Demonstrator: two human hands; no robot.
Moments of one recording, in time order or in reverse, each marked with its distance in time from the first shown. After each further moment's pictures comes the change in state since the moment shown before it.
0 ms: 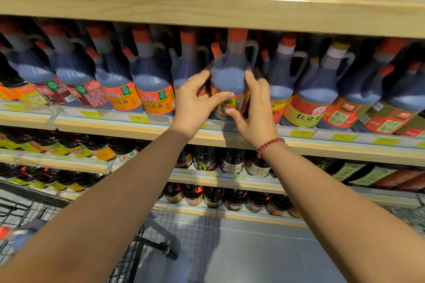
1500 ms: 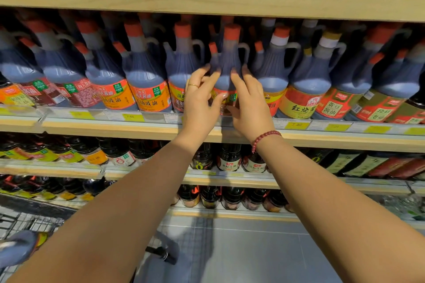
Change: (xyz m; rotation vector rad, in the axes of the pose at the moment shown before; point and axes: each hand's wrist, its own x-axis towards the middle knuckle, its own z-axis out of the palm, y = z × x) left_hand -0.002 -0.048 0.023 0.274 0.087 0.279; right_hand -0.001 0.003 0.007 -0.289 -0.081 -0.030
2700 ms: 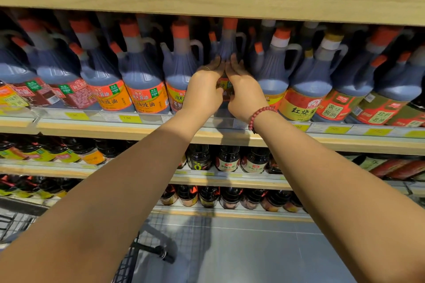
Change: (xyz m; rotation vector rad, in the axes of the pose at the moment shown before) left_hand 0.046 0.024 -0.006 0.430 -0.311 -0.035; right_hand 0.047 -0.008 -0.013 0.041 -0.283 0.098
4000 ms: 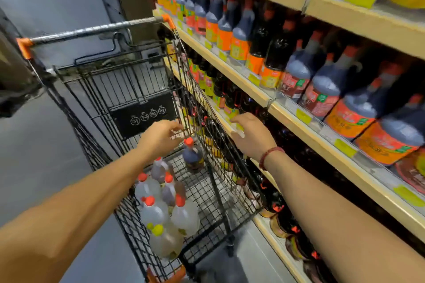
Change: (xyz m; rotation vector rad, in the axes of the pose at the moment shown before) left_hand -0.393 -0.239 -0.288 0.268 0.114 -0.995; right_hand -0.076 -0.354 0.175 0.126 -0.468 -0.734
